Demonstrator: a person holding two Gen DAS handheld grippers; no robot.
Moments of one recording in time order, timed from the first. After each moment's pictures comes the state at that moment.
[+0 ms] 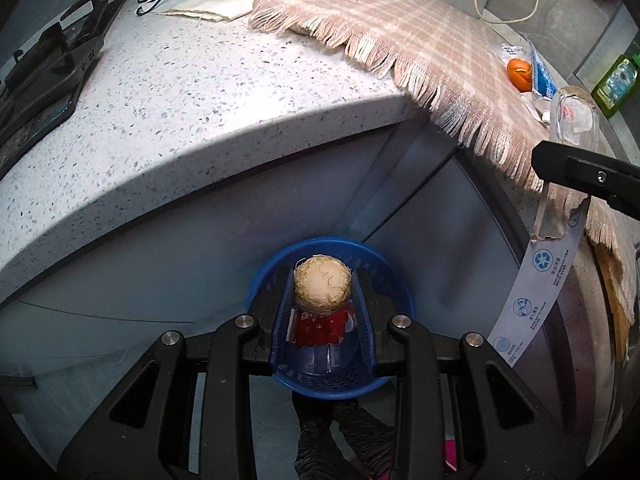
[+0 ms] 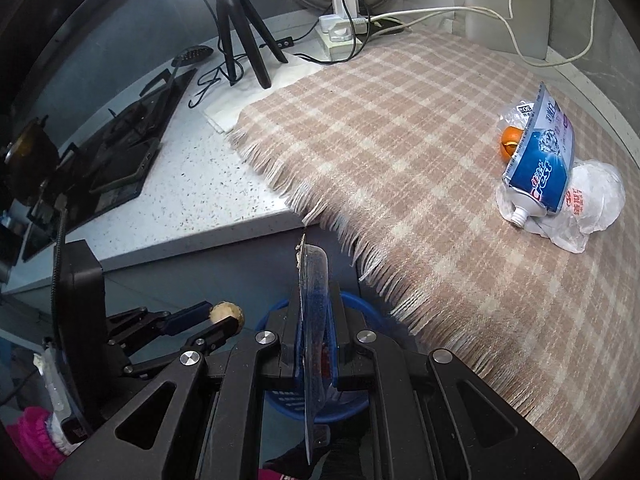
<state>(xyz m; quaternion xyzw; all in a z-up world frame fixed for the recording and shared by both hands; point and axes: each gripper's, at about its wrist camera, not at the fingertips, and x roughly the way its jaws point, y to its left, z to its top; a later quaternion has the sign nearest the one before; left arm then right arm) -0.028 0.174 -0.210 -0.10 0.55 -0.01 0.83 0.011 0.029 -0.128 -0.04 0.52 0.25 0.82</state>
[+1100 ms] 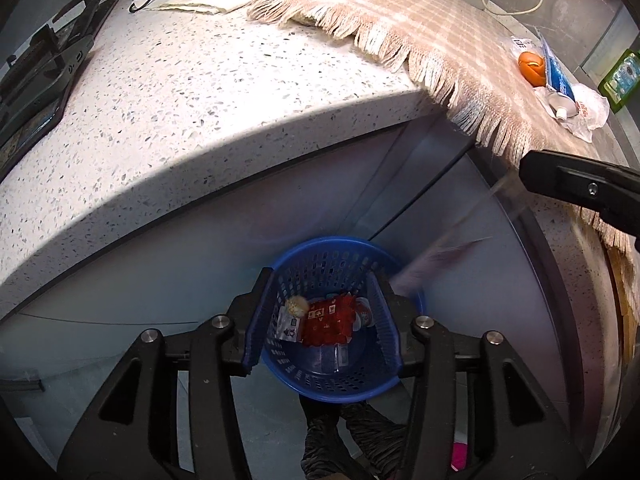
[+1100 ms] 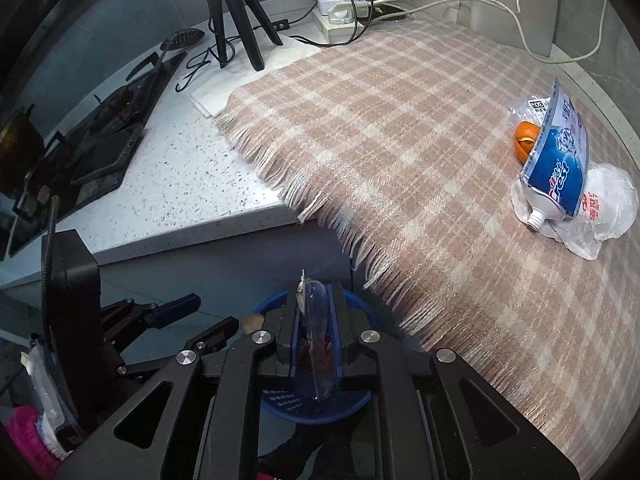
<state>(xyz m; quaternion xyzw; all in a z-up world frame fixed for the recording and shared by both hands) -0.016 0.176 -0.223 -0.09 0.56 0.00 0.82 0.022 0.043 -0.145 -0.05 0.54 0.23 0.81</state>
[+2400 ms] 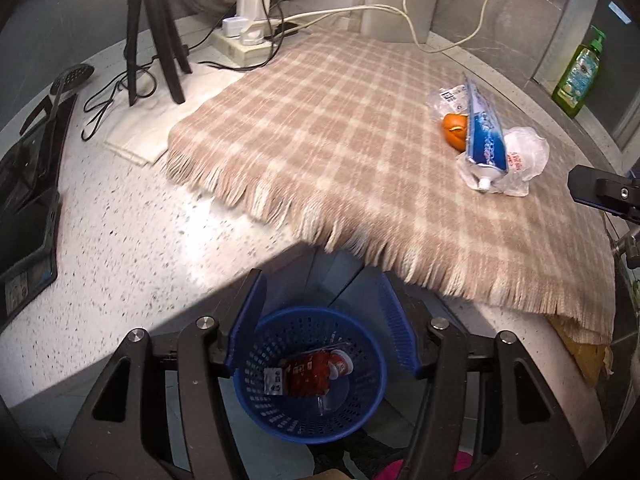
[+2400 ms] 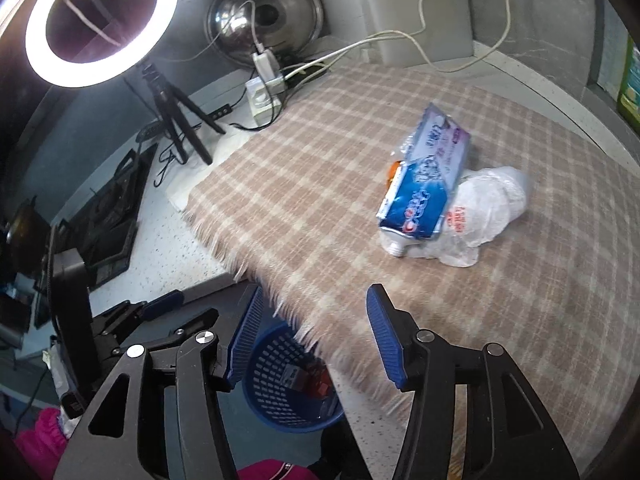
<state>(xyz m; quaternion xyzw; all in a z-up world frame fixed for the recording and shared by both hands) 0.028 0.125 -0.132 -0.04 0.49 -0.06 0.87 0.041 -0.079 -0.076 0.07 0.49 0.18 0.85</state>
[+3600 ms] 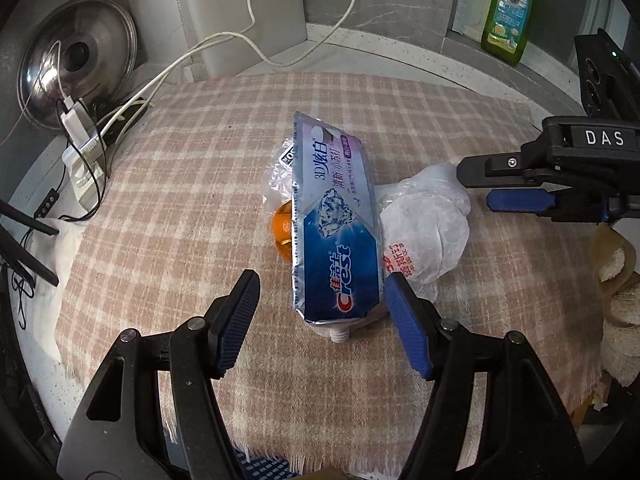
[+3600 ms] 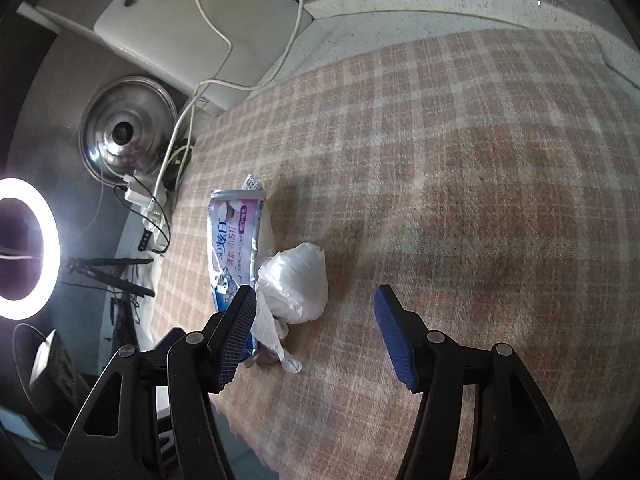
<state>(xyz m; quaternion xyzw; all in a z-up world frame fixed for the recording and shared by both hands) 0.144 -0.052 -0.112 0.10 0.48 -0.17 0.85 0.149 -0.242 -0.124 0.31 0.53 0.09 0.78</state>
